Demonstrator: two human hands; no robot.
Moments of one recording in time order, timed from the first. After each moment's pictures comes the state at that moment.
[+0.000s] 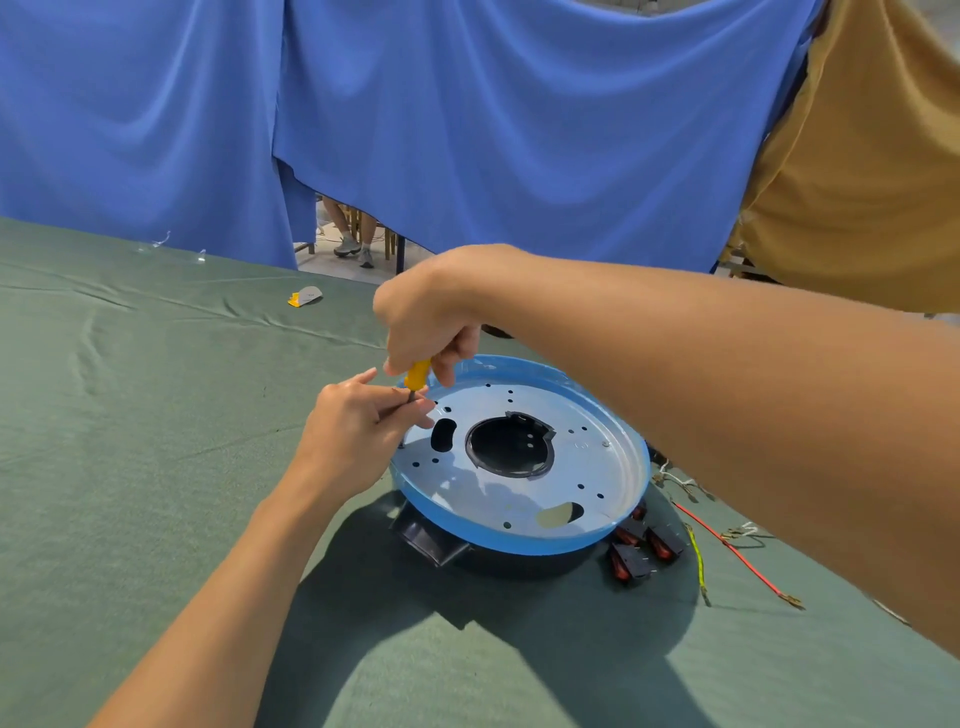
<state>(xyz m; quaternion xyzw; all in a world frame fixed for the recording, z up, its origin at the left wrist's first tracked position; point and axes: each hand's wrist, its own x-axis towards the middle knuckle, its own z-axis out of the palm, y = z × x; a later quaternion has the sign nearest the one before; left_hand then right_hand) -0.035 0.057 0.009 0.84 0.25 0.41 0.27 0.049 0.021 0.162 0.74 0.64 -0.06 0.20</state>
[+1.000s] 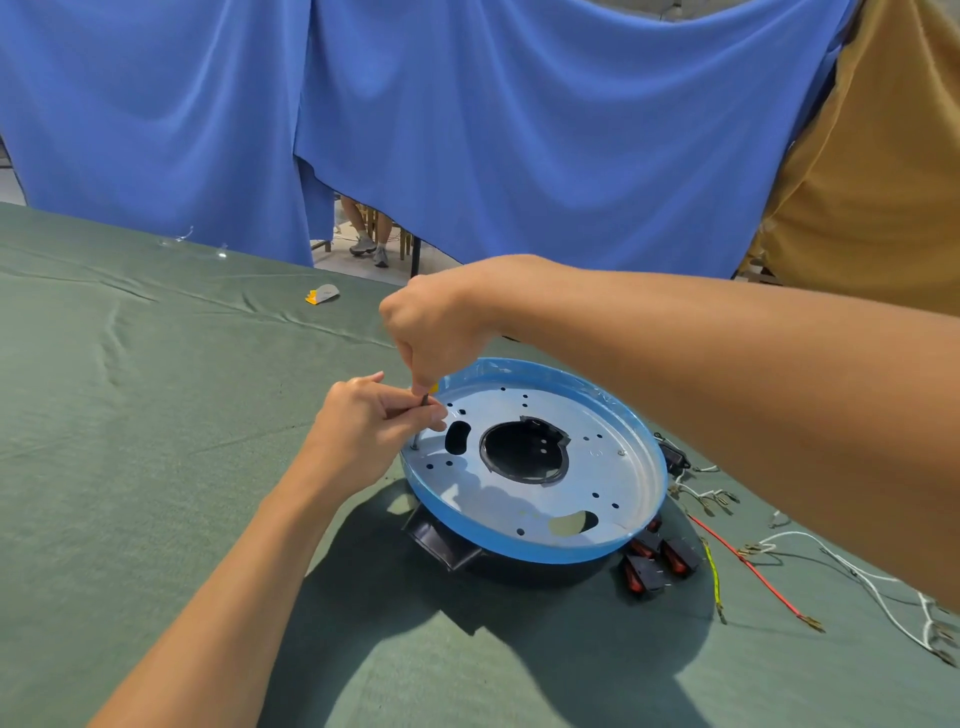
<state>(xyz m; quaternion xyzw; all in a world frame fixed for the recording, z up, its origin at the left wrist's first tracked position) -0.040 0.062 0.010 0.82 0.22 0.41 0.32 0.049 0.022 0.156 0.65 0.72 0.05 0.23</state>
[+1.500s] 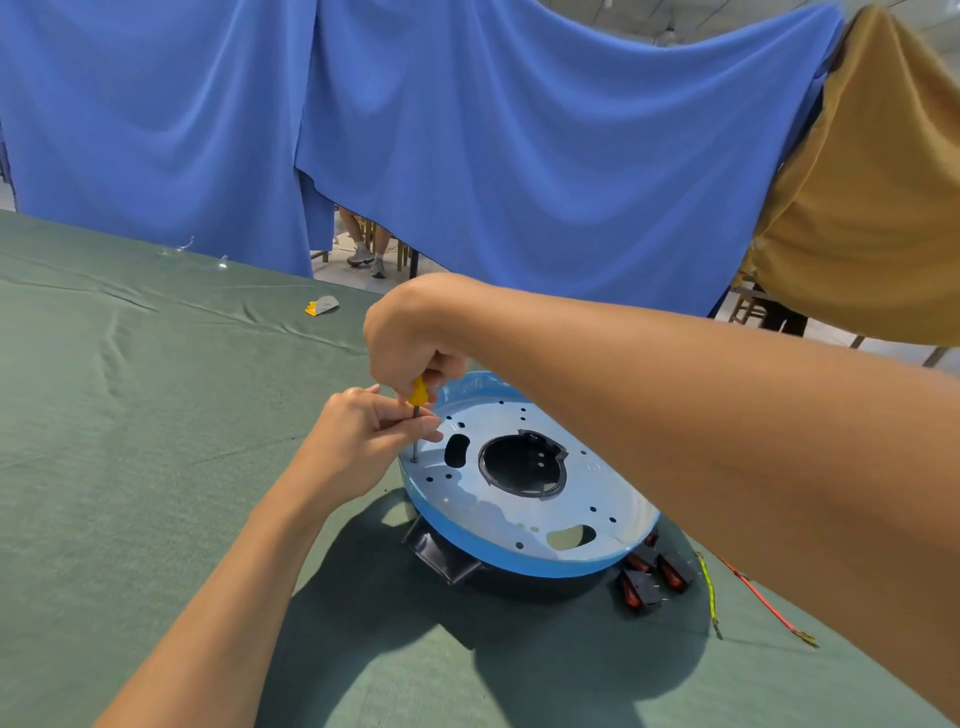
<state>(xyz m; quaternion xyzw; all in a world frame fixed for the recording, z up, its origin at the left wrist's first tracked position) -0.045 0.066 0.013 0.81 0.22 0.39 0.37 0.020 0.037 0.159 0.73 0.62 -0.02 0.30</state>
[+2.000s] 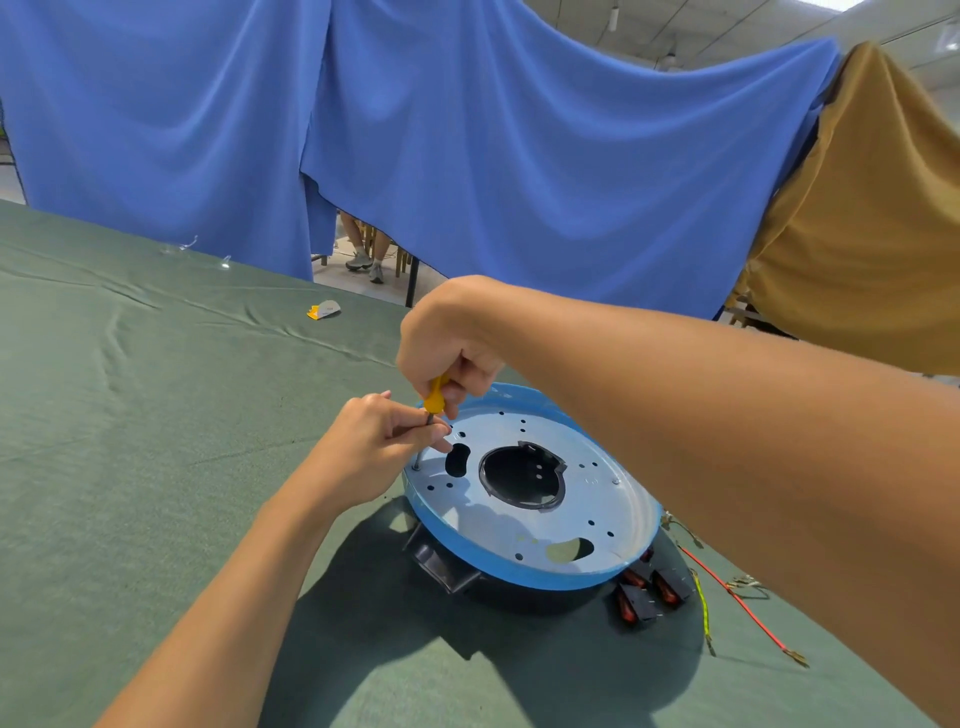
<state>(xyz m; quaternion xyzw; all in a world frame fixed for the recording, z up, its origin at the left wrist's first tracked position) -0.040 0.071 0.011 0.84 0.20 0.36 0.34 0.036 0.039 0.158 0.85 0.45 -0.22 0.17</state>
